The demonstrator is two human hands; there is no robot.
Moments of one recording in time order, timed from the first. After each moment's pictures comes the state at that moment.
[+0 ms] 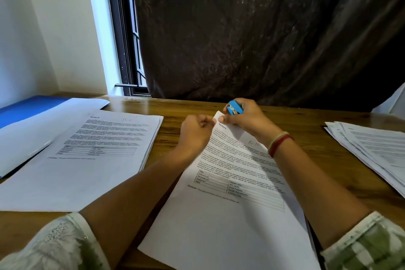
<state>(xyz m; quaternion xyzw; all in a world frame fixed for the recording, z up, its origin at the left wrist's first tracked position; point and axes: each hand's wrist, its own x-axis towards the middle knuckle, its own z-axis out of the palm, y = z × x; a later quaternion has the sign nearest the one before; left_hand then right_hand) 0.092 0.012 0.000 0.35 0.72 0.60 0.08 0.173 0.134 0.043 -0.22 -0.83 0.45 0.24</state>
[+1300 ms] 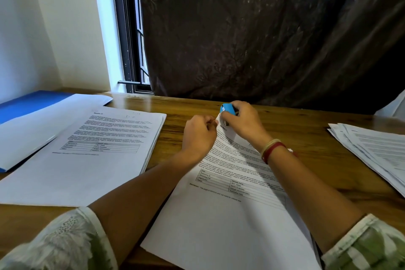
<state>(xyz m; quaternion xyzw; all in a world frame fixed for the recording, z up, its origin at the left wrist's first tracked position) 0.089 0.019 -0.014 0.37 0.76 0.54 -0.05 0.154 0.125 0.023 -0.21 -0.87 0.29 0.33</state>
